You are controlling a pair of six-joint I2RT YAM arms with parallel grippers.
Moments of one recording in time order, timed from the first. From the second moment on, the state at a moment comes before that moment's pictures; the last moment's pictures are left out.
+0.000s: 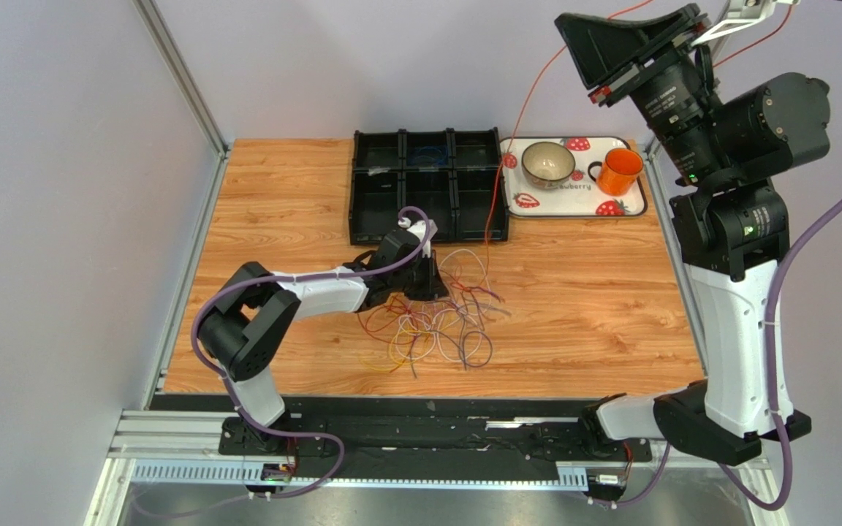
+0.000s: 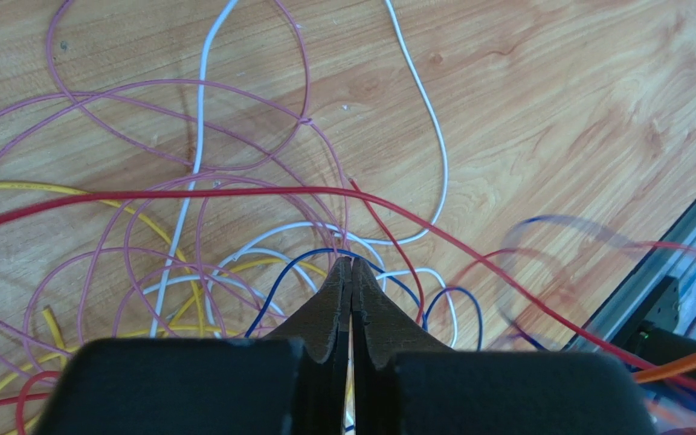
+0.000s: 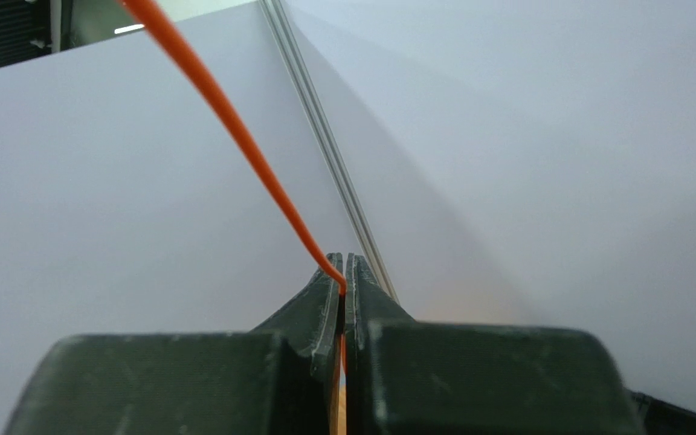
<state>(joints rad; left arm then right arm) -0.73 1.74 0.92 0.14 0.21 -0.62 0.36 1.34 2.14 -0.30 -0.26 0.56</state>
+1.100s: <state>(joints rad) -0.73 1.53 0.91 -0.10 0.02 -0.55 0.36 1.04 1.47 0.21 0.14 0.35</state>
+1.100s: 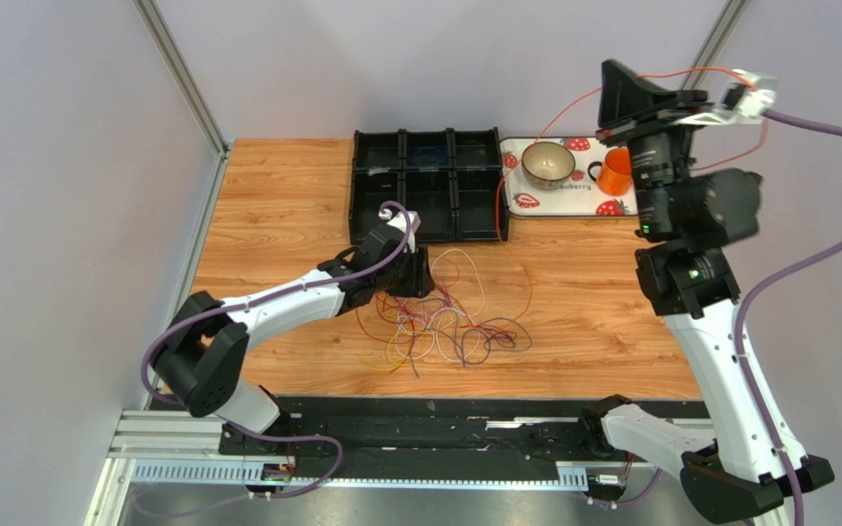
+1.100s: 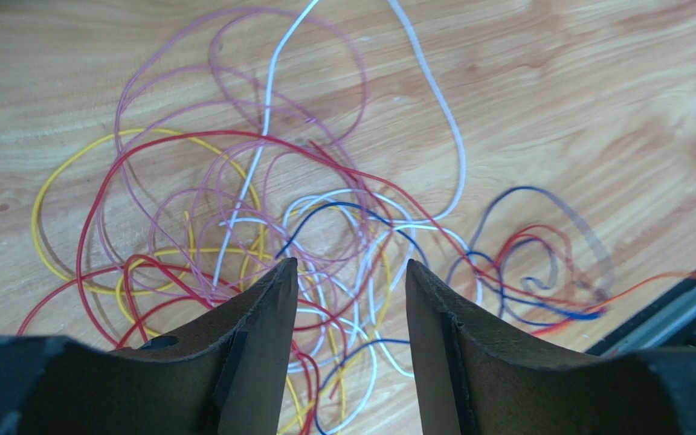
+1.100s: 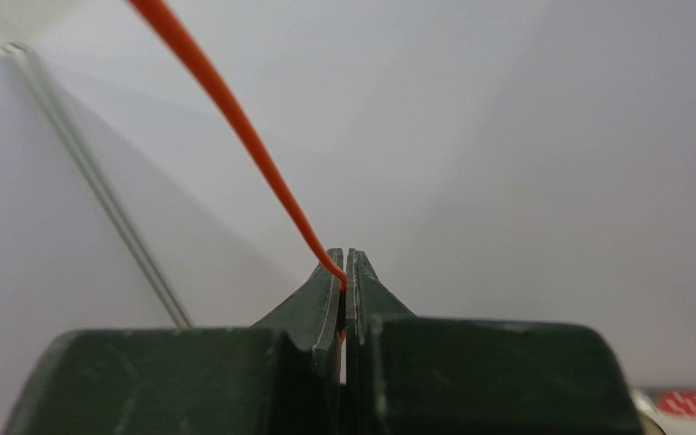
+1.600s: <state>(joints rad) -0.95 1.53 1.05 -0.13 0.05 -0.37 0.37 1.03 1.26 -0.21 0.51 0.29</state>
